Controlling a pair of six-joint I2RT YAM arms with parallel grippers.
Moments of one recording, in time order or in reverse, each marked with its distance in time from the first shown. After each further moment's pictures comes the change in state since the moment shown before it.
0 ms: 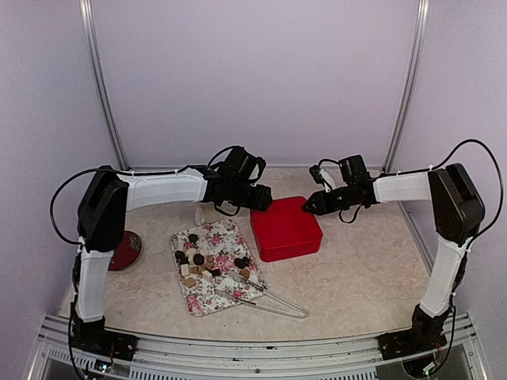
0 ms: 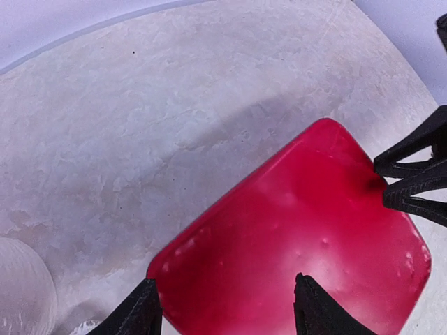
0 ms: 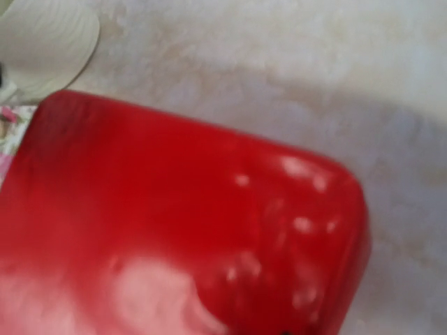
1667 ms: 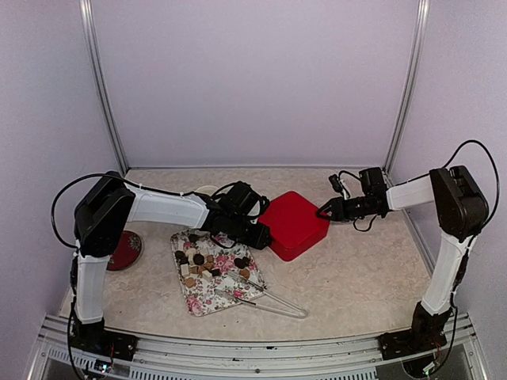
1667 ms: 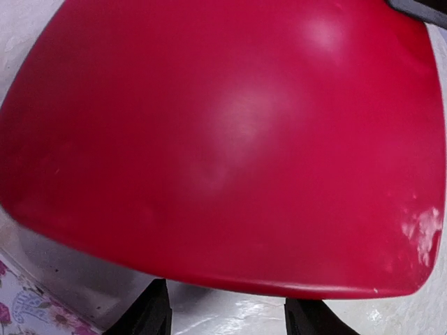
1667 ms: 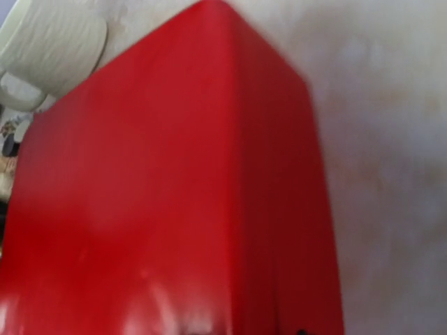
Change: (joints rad) left arm -0.081 -0.062 -0.301 0.089 0.130 -0.045; right arm -0.145 0.037 -0.099 0.087 -0.269 0.058
